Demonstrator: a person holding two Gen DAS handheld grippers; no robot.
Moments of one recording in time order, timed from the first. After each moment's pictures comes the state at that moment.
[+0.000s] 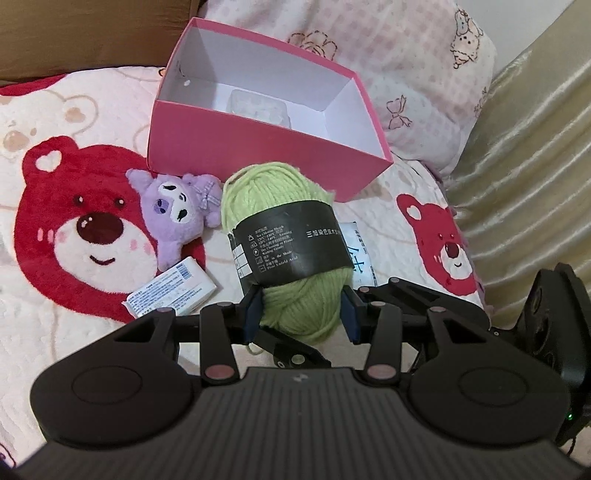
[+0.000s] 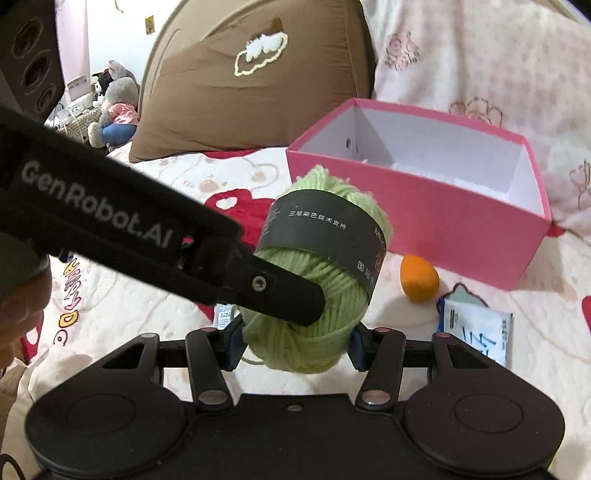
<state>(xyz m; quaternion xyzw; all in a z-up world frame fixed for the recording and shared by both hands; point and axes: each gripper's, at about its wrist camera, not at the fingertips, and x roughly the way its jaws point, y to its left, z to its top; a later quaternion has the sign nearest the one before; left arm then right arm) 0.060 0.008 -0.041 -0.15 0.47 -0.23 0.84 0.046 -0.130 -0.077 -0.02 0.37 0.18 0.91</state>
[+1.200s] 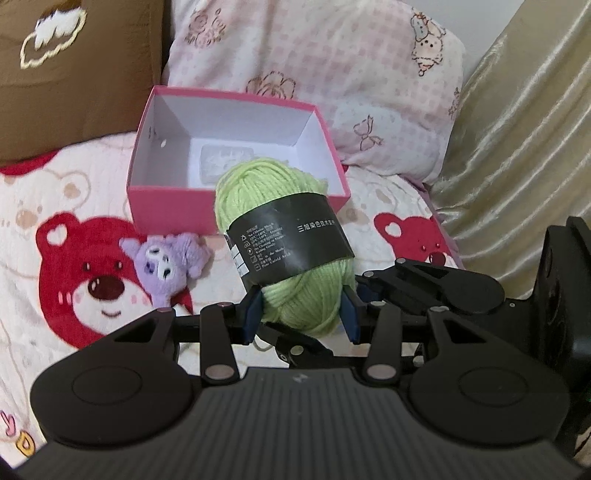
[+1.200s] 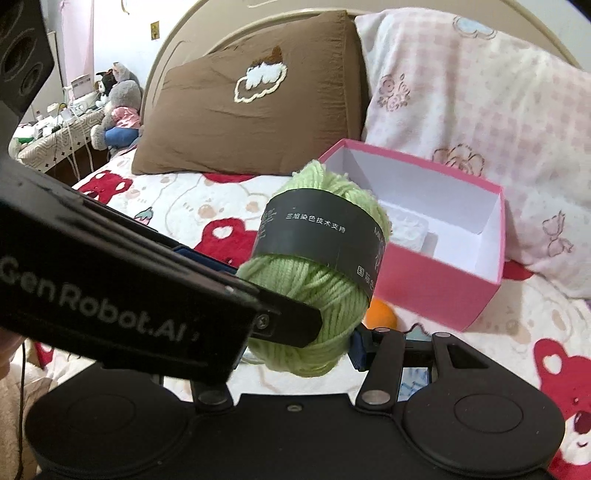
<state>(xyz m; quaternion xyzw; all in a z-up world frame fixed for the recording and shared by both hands) 0.055 -0.031 0.046 -0.08 0.44 -0.23 0.86 0.055 -0.154 0.007 -0.05 0.36 0.18 0.91</state>
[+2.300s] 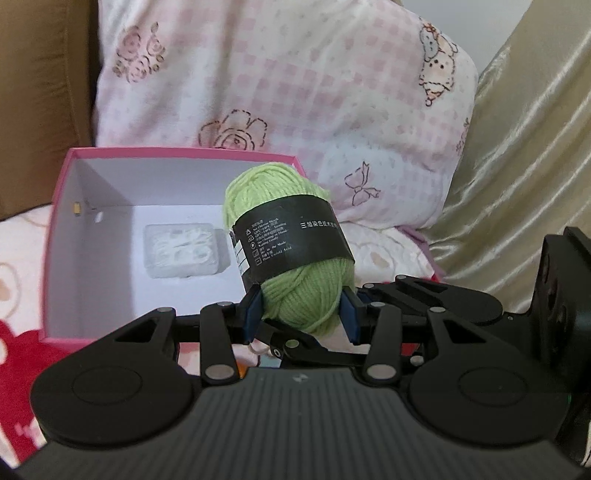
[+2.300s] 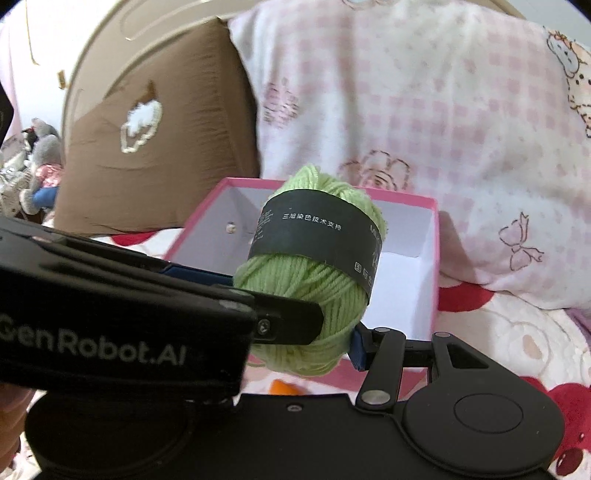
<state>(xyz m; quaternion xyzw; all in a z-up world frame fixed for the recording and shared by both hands) 0.209 -0.093 0.029 -0.10 0.42 -0.27 0.86 0.185 -0.228 0.007 0.02 0.37 0.09 0.92</state>
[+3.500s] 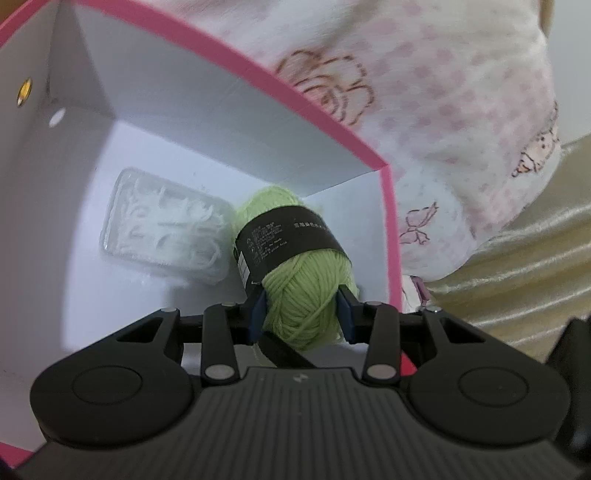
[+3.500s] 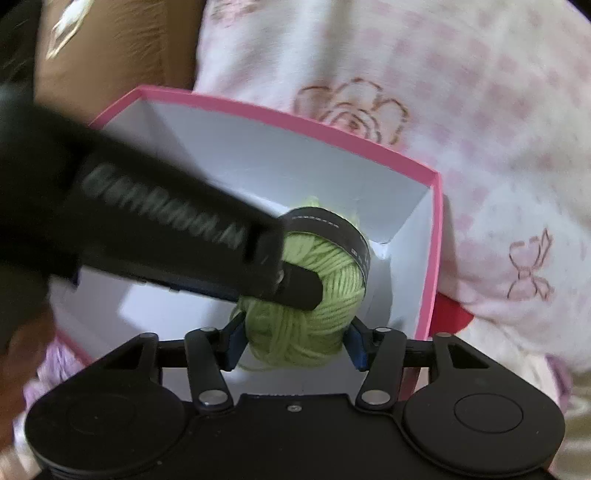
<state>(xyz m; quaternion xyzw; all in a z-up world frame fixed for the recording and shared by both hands) 0.321 -0.076 -0.090 -0.30 0.50 -0.26 0.77 0.281 -0.231 -0.061 -0.12 0.46 0.05 0.88</state>
